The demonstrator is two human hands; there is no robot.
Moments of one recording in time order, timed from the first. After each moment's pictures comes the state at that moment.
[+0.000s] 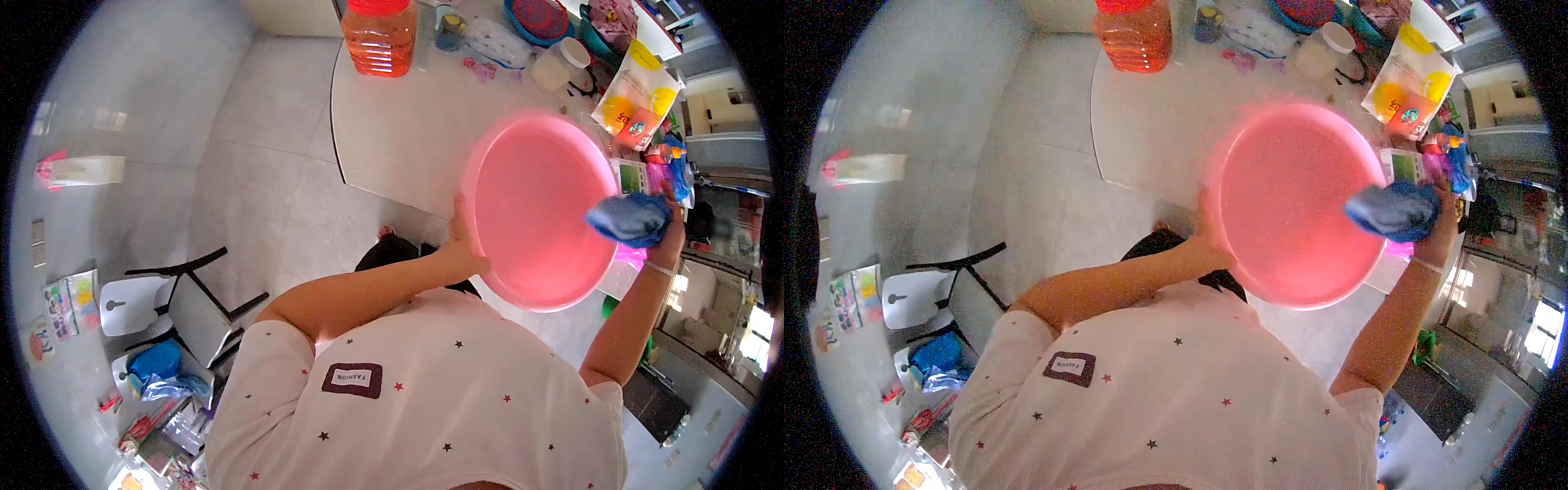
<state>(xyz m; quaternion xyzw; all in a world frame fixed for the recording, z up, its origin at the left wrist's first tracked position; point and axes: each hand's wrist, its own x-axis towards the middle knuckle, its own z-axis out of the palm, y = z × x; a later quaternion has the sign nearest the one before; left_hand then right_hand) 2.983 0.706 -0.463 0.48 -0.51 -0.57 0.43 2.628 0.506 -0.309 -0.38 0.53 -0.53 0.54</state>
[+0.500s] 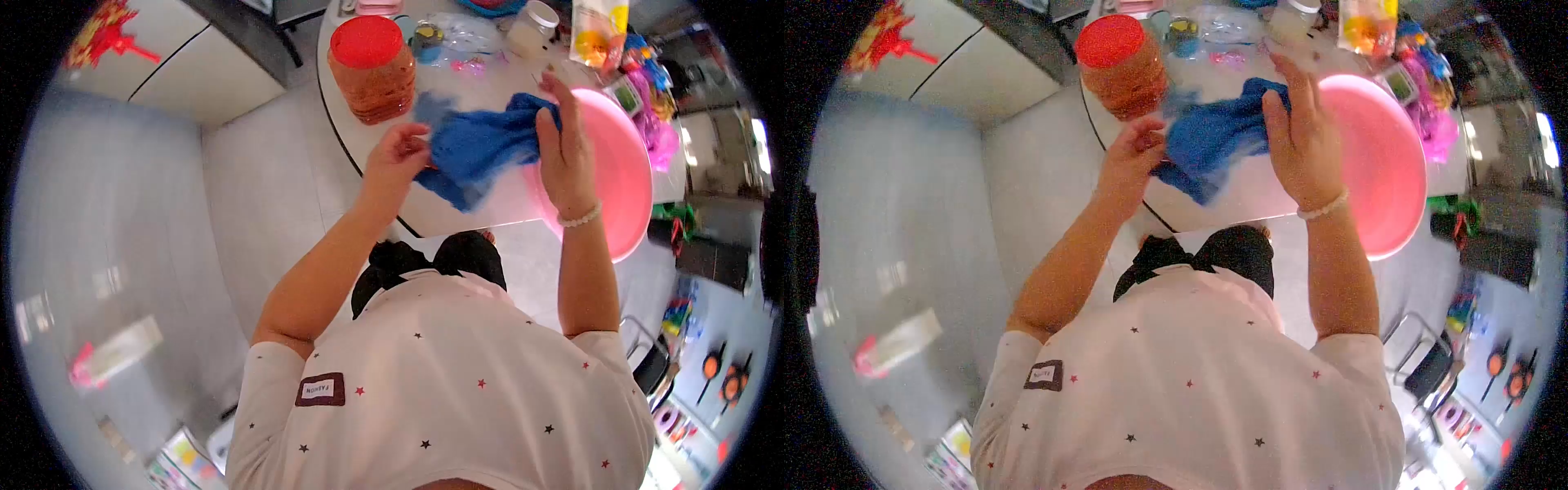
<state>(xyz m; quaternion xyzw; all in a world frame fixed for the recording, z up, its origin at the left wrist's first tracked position) 3.237 0.580 -0.383 0.36 -0.39 -0.72 0.44 3.016 0.593 -0.281 -0.69 0.59 -0.40 0.14</state>
